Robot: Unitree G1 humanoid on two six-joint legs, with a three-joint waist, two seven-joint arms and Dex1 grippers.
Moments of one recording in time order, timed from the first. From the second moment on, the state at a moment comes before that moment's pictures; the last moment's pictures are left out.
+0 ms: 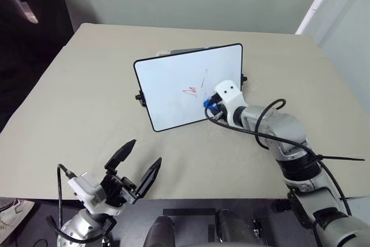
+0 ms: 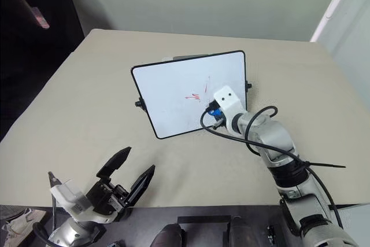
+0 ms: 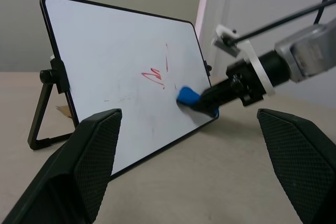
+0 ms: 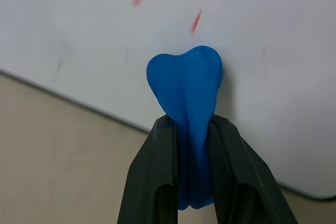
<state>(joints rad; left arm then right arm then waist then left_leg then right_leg) 0.51 0.30 0.14 -0.43 -0.59 -0.32 -0.76 -0.75 -0.34 0.25 -0.23 0.27 1.18 0.27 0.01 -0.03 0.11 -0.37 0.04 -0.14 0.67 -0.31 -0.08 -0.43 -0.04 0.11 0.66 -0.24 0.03</state>
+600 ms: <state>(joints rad) 0.51 0.30 0.14 -0.44 -0.59 -0.32 -0.76 -0.72 -0.32 0.24 -0.27 0.25 1.19 0.28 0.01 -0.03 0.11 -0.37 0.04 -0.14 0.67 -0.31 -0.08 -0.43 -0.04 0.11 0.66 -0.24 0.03</state>
